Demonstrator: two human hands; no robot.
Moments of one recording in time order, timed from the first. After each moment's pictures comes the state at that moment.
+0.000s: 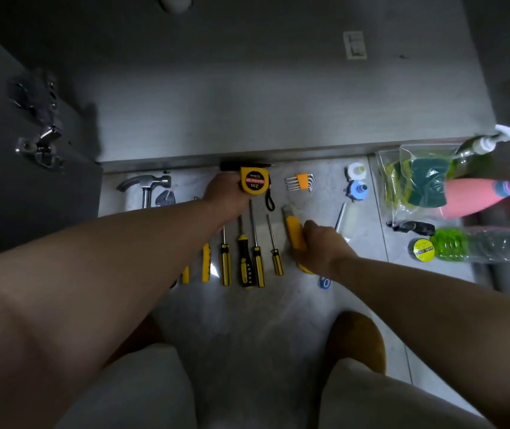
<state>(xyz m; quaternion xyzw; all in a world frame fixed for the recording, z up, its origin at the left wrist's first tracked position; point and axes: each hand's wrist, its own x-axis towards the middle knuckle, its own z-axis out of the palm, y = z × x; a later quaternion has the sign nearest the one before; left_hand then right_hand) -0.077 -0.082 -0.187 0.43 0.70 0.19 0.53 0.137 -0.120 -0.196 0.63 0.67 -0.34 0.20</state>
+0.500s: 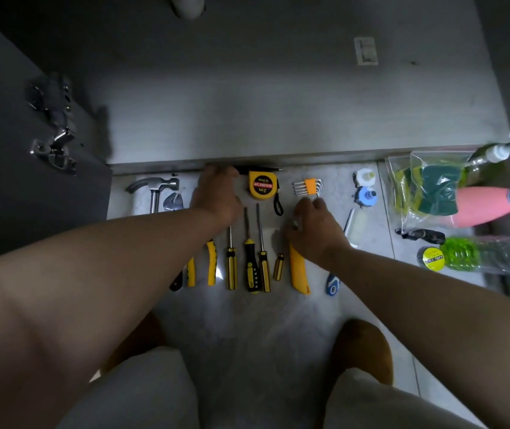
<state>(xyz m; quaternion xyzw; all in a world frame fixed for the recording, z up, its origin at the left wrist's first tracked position) -0.104 -0.083 -0.201 0.54 0.75 0.08 0.37 0.107 -0.100 -0.198 0.64 0.70 -0.32 0.03</state>
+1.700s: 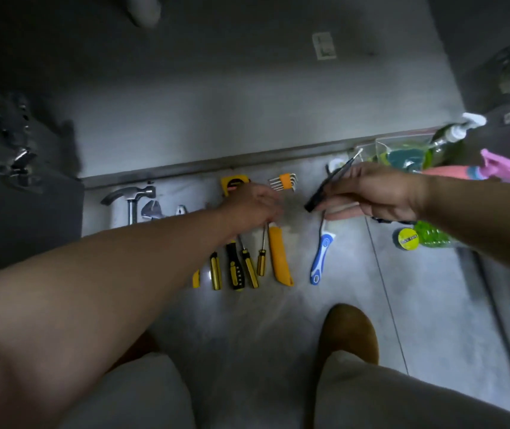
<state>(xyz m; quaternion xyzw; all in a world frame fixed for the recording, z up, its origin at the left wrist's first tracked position) -0.026 -0.085 -0.165 0.42 0.60 0.17 0.66 0.209 -0.032 -0.117 0.59 0.34 -0.73 -0.05</state>
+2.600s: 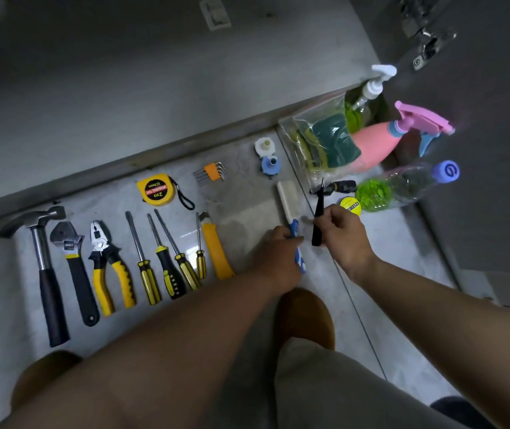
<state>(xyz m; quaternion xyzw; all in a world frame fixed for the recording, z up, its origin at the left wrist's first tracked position) 0.145 -0.167 -0.220 0.67 0.51 -0.01 0.55 0.291 -0.161 -0.190 0.80 0.36 -0.42 -0.23</state>
